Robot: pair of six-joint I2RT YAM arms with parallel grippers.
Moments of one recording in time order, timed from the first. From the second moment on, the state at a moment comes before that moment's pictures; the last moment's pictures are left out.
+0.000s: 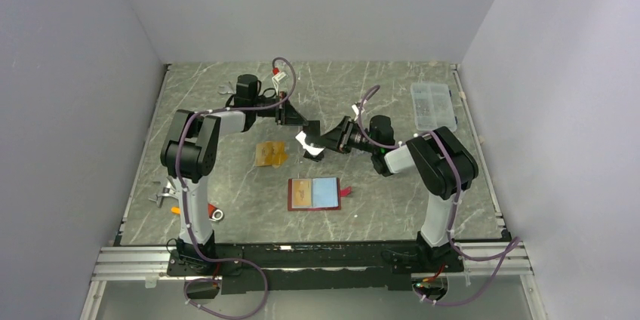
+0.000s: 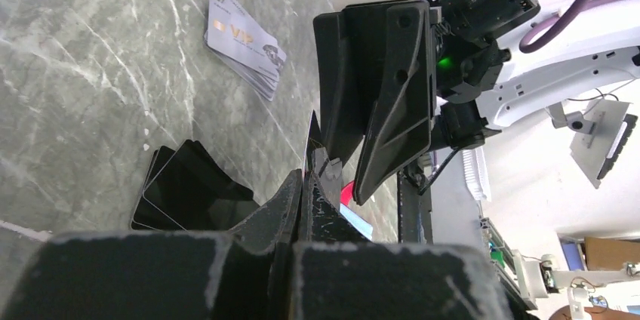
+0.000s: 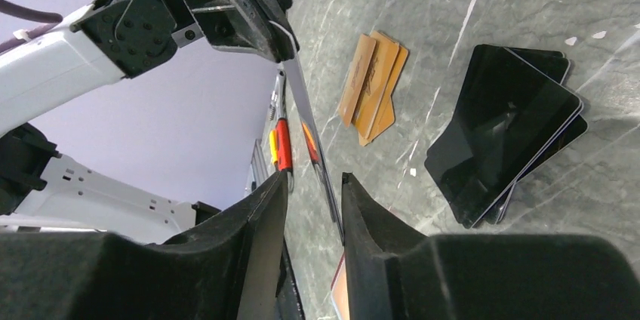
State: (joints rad) left arm -0.24 2.07 1.23 0.48 1.27 -0.55; right arm 0.42 1.89 0.69 1.02 -0.71 1.08
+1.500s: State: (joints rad) left arm -0.24 2.07 1.17 0.70 1.28 -0.74; right arm 0.41 1.84 0.71 0.94 -0.72 0.97
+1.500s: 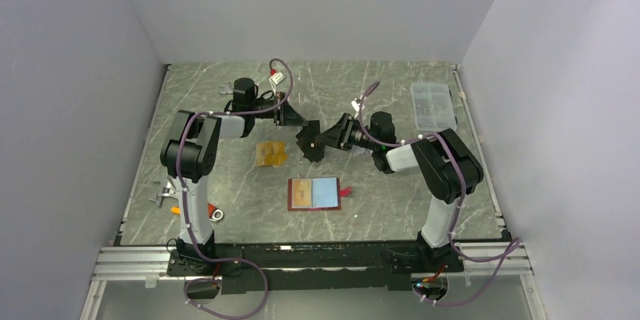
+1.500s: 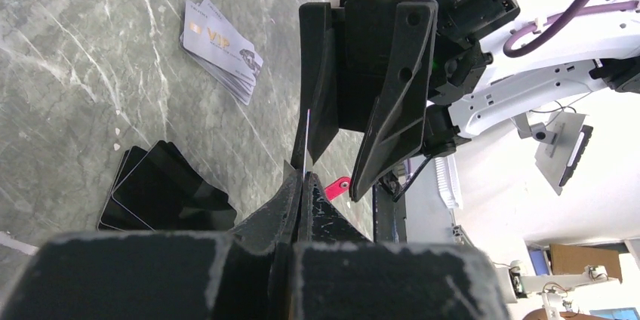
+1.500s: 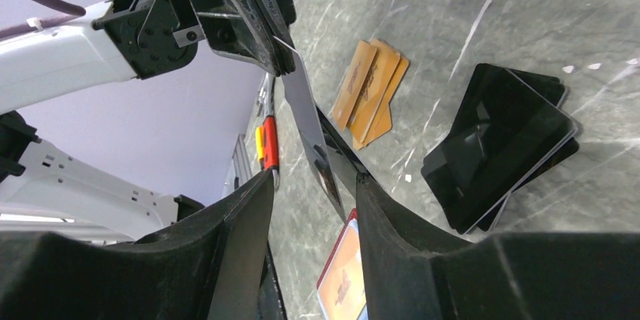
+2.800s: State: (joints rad) left arm -0.25 2.04 1.21 0.26 1.16 -0.39; right arm 0.43 1.84 0.78 0.84 -0.68 0.97
